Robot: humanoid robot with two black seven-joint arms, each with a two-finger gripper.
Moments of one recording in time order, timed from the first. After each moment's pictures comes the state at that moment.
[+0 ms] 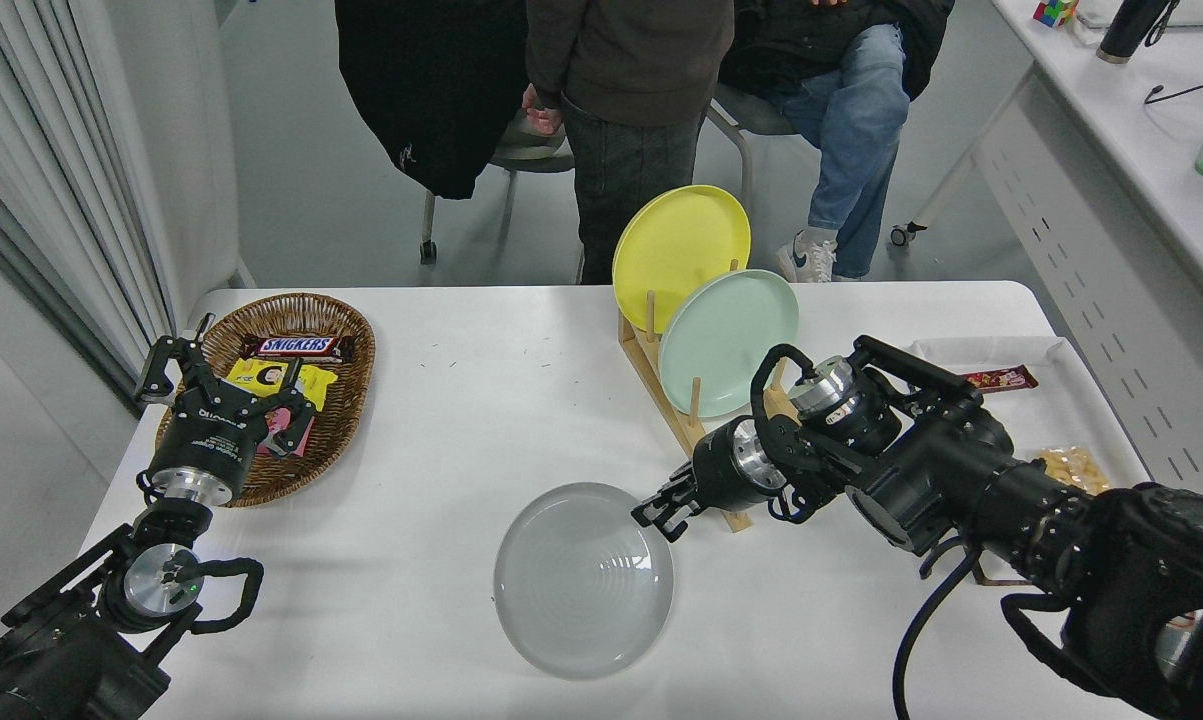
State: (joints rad) left arm -0.41 0.36 -1.02 -0.69 0.07 -0.47 -0.51; right arm 1.01 0.00 0.34 0.57 0.83 -0.66 -0.66
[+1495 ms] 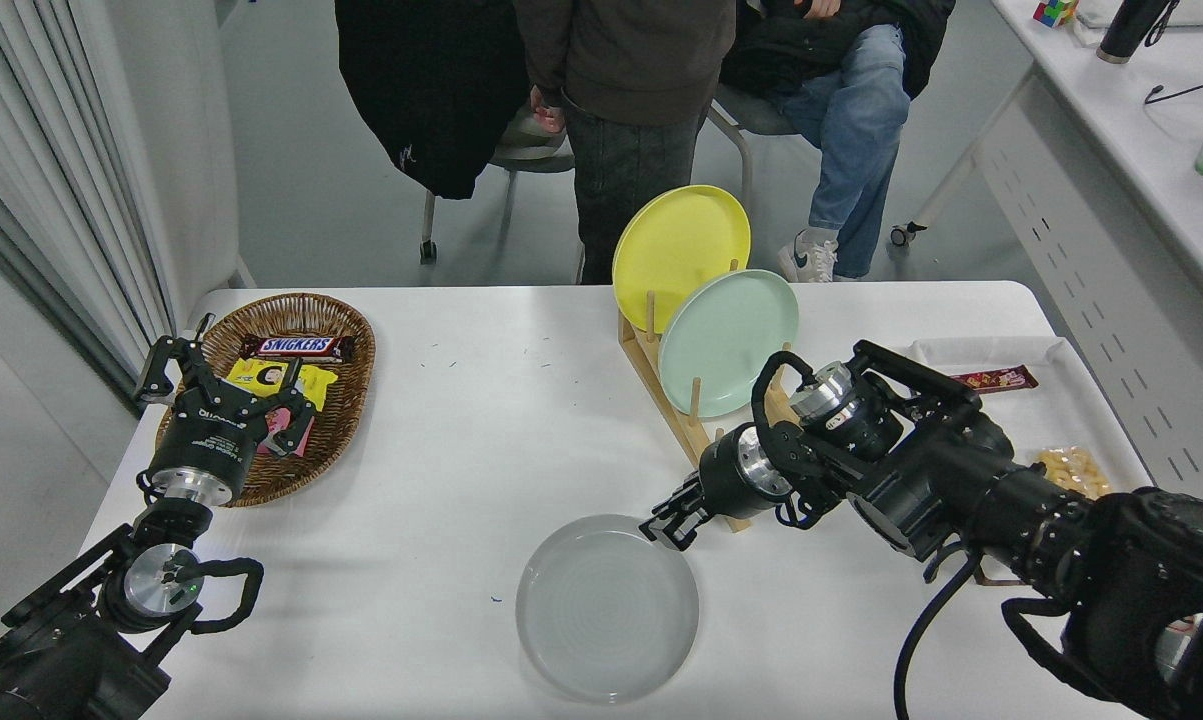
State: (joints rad) left arm -0.41 0.36 -1.02 -0.69 0.07 -0.47 -0.51; right arm 1.00 0.00 0.34 0.58 0.78 -0.68 -0.65
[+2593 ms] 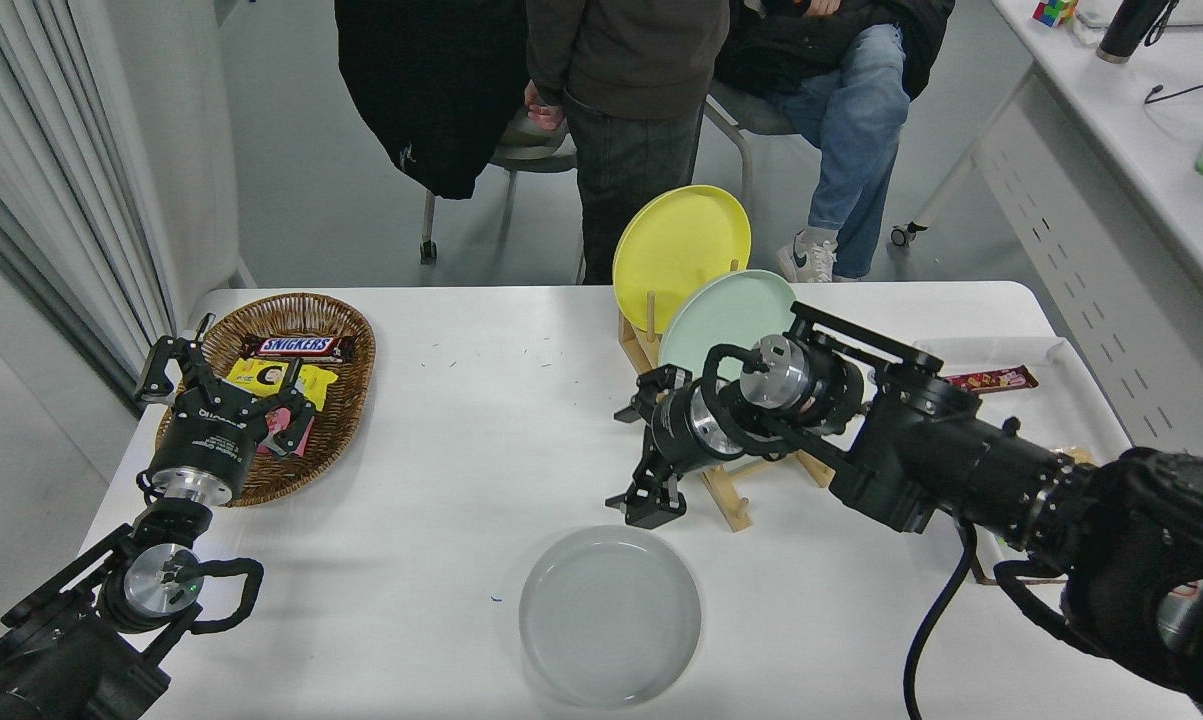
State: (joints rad) left arm -0.41 0.36 -1.02 -0.69 0.07 -0.47 -0.51; right arm 1.14 0.00 0.31 0.74 0.33 -0.34 -0.64
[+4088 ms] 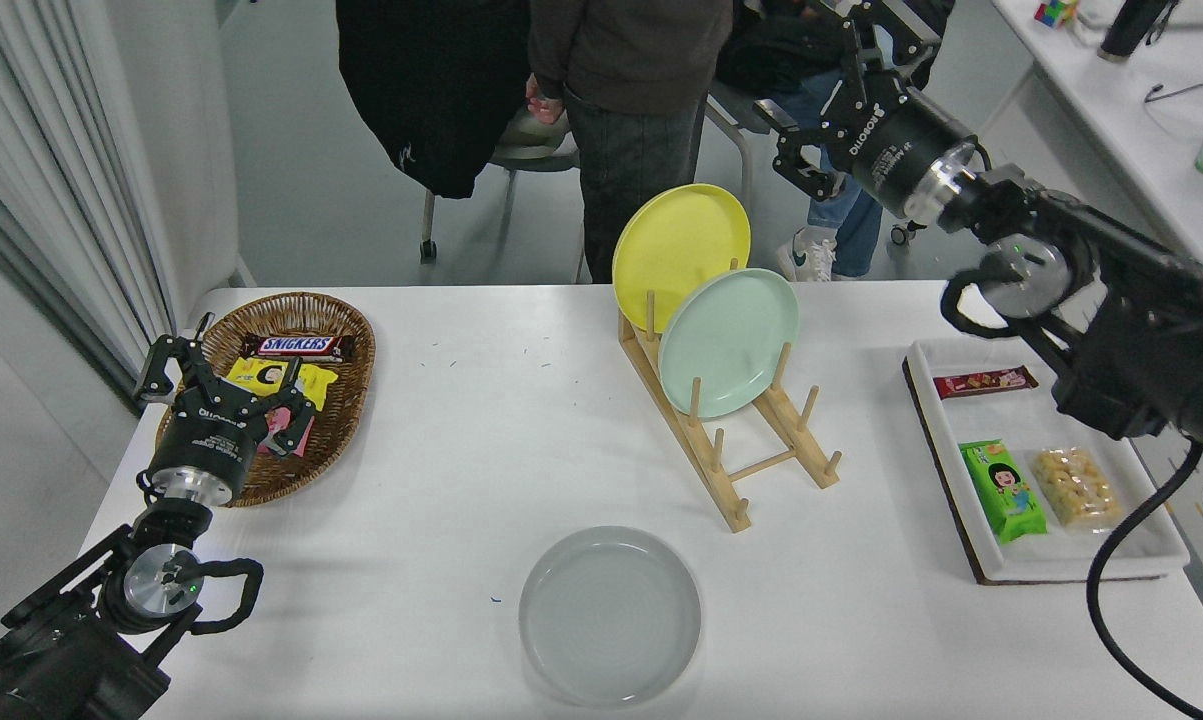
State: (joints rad) left arm -0.41 0.36 -1.02 -0.69 0.07 -0.47 -0.51; right arm 1.14 -0.37 0.34 0.66 0.00 0.40 0.38
